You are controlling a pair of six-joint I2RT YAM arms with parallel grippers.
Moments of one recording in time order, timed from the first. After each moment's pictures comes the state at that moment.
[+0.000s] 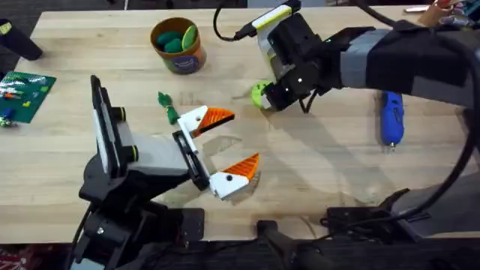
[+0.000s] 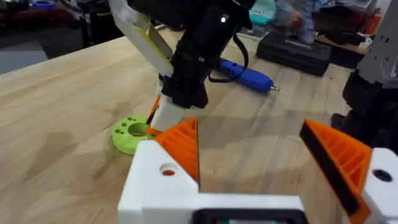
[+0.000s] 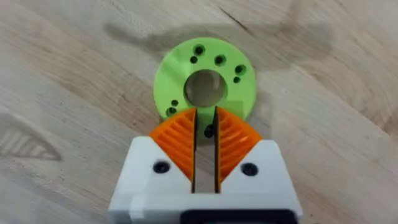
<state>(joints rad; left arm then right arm) -0.29 0.00 0.01 -0.08 0.79 -0.08 0.57 1.71 1.08 -0.57 0.05 0.01</state>
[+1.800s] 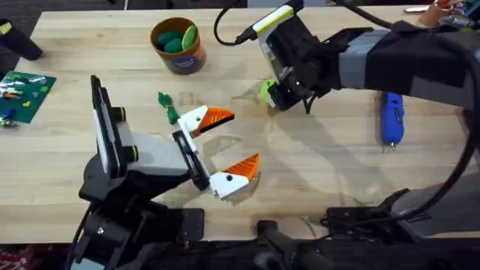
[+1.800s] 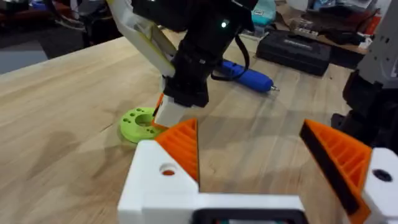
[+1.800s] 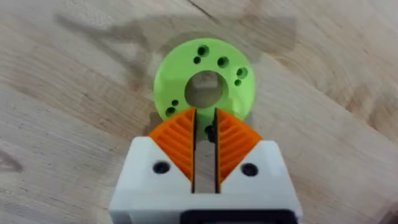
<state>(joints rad) -0.29 0.00 0.01 -0.08 0.79 -0.08 0.58 1.71 1.08 -0.59 0.19 0.01</state>
